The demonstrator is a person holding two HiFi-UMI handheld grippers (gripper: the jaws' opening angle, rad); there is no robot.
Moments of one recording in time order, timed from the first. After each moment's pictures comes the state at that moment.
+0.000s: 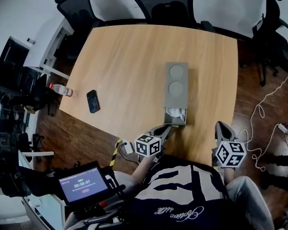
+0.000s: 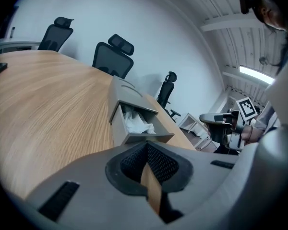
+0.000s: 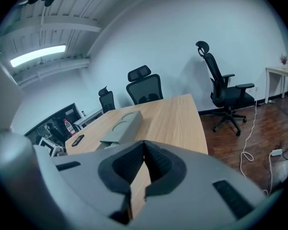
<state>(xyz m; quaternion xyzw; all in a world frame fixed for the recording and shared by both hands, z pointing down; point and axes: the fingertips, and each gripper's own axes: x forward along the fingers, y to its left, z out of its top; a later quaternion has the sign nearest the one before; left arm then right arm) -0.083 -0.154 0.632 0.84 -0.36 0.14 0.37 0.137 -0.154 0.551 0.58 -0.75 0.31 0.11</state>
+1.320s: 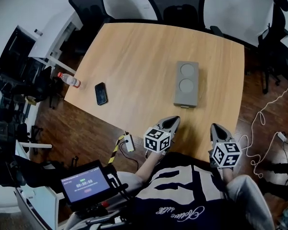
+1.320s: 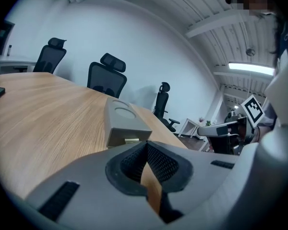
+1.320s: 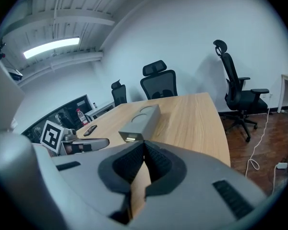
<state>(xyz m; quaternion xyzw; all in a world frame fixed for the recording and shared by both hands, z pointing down) -0.075 -0.167 0.588 0.87 -0.38 0.10 0.28 0.080 -0.134 0.549 0.53 -0.79 0.29 0.14</state>
